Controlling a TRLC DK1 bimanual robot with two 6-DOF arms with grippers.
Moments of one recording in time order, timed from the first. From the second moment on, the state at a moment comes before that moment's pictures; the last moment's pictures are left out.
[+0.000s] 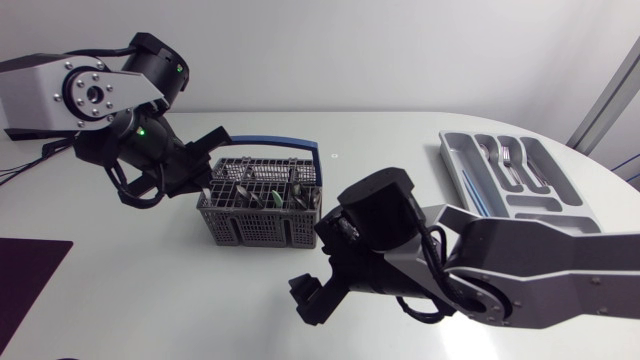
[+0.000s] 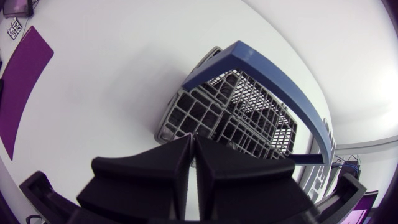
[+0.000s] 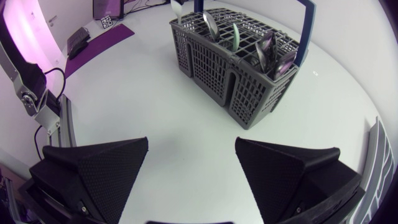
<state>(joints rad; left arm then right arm) -0.33 1.53 1.20 -0.75 -0.08 -0.89 0.90 1.46 0.71 -0.04 -0.04 0.08</state>
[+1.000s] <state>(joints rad) -0.33 1.25 1.18 -0.76 -0.04 -0.85 0.92 1.42 0.68 -0.04 -0.01 0.08</state>
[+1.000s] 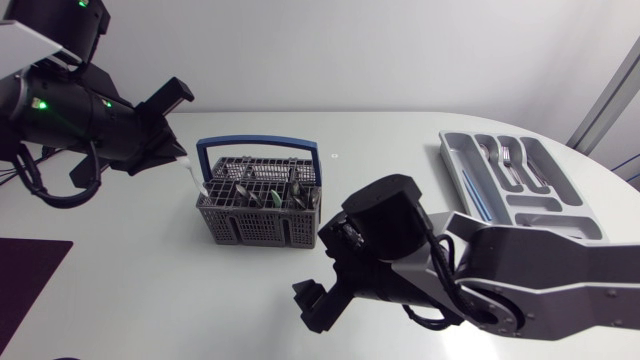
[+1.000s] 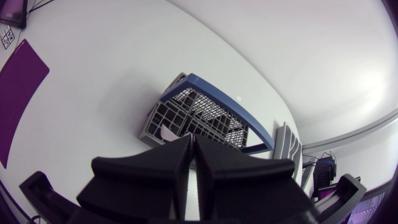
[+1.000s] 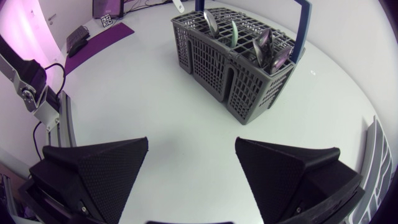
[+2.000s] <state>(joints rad) -0.61 1.13 0.96 -0.41 0.32 -0.62 0.64 1.02 0.66 -0.32 -0.39 -0.08</state>
